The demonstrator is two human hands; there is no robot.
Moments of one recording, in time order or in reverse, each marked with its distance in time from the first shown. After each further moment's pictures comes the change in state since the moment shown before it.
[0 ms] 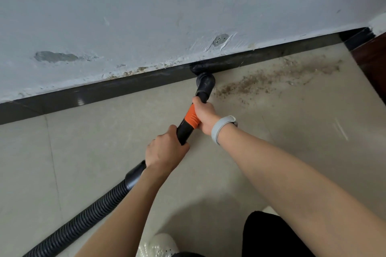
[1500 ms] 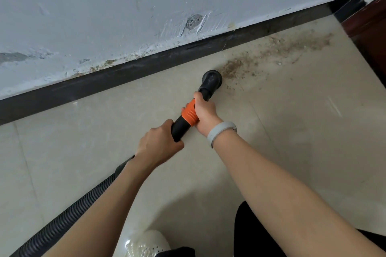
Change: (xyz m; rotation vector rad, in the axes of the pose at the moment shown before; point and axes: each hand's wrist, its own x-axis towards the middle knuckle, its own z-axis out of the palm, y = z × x) left_hand 0.008 0.023 0.006 0.022 -0.186 0.129; right_hand -0.016 0.016 -0.038 0.450 0.086 0.066
